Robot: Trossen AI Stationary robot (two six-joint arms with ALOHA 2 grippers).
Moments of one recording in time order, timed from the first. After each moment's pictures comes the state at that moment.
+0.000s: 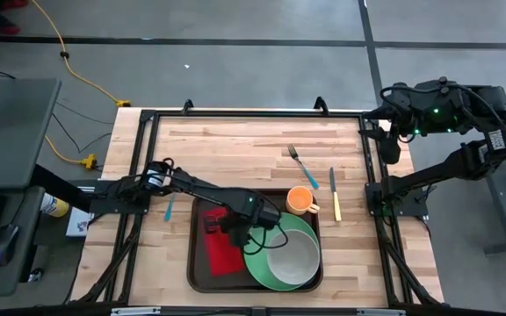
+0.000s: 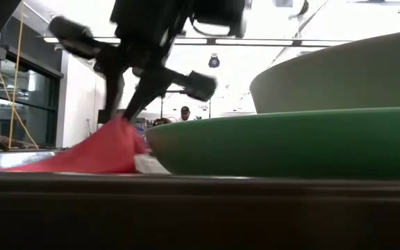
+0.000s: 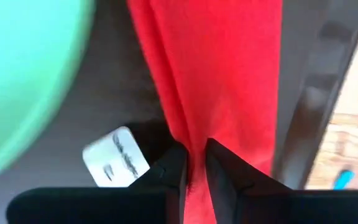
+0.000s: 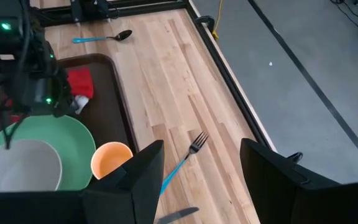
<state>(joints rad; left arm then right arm) -0.24 2.19 1.81 -1.39 0.18 1.16 -0.10 1.16 2.01 -1.57 0.23 0.11</state>
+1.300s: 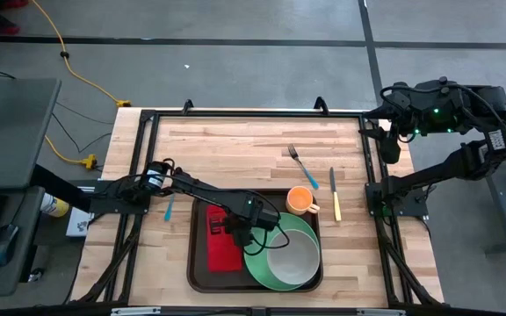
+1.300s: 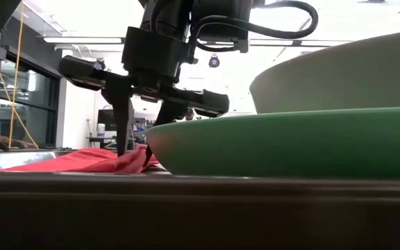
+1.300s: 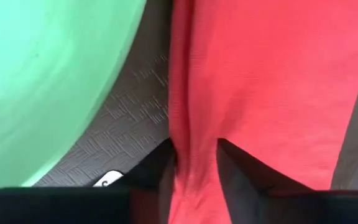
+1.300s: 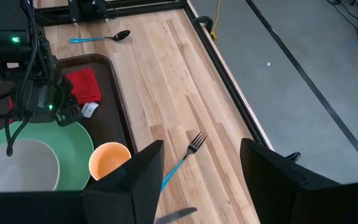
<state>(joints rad) -0.24 2.19 1.72 -1.18 0.09 1.15 -0.10 1.16 2.01 -1.57 0.24 0.11</state>
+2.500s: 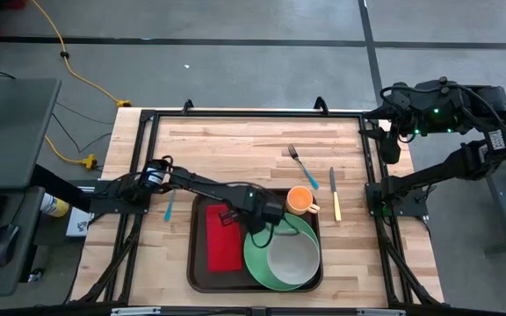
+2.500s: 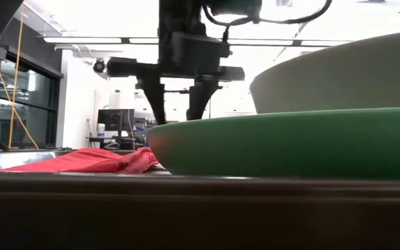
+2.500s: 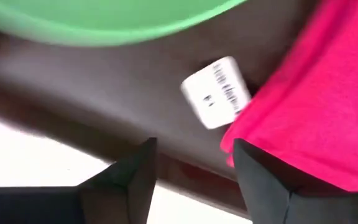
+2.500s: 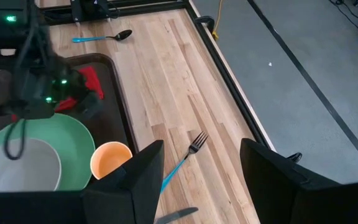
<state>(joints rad) -0.20 2.18 1.85 -1.23 -0.26 0.90 -0.10 1.16 2.01 -1.57 0.23 0.10</state>
